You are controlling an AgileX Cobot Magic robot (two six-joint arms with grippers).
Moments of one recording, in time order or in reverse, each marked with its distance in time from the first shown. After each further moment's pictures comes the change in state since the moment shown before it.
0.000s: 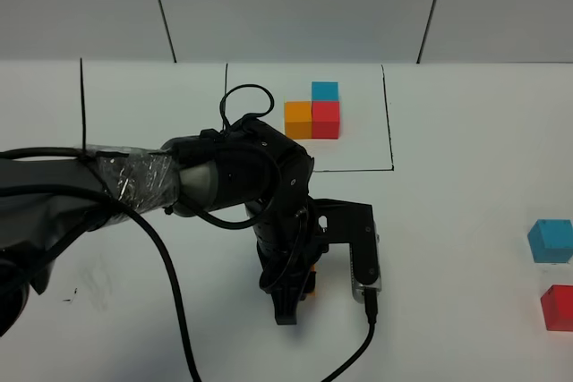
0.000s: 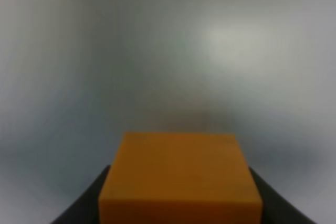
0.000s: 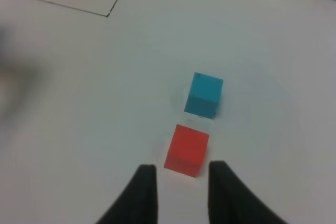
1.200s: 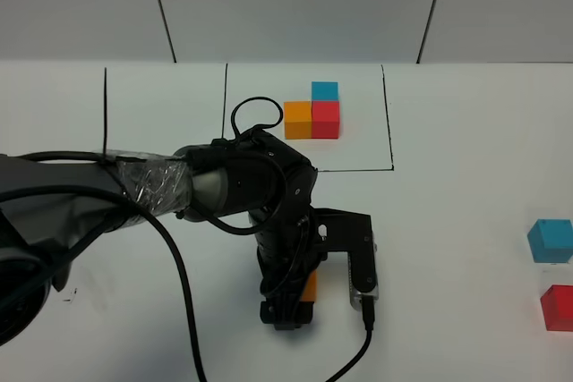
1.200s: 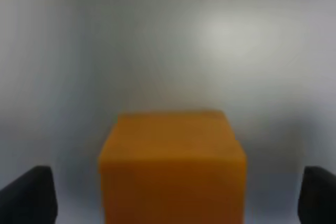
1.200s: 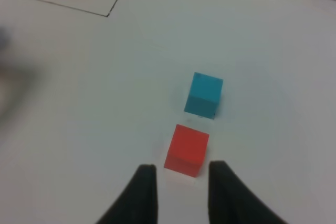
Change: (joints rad) left arm -0.002 0.020 -0.005 0.024 0.006 0.003; right arm 0.000 0.000 0.000 0.000 0.000 0.000
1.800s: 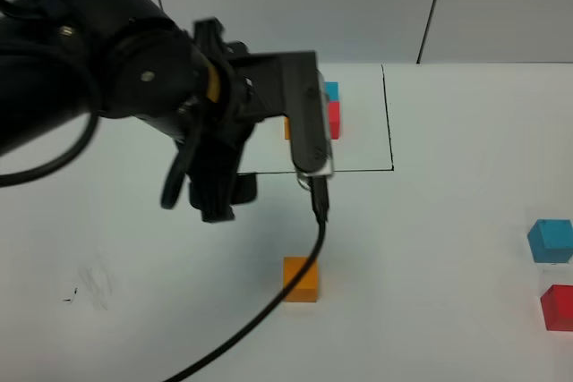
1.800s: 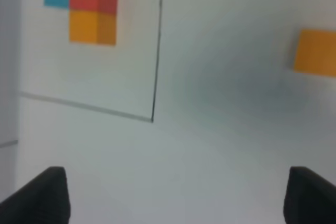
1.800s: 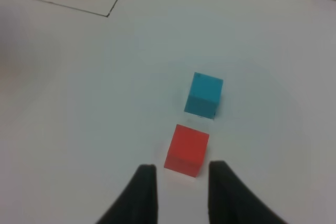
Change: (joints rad) left arm 0.035 -0.545 -0.024 0.285 0.172 -0.218; right arm 0.000 0.000 0.000 0.000 0.000 0.000
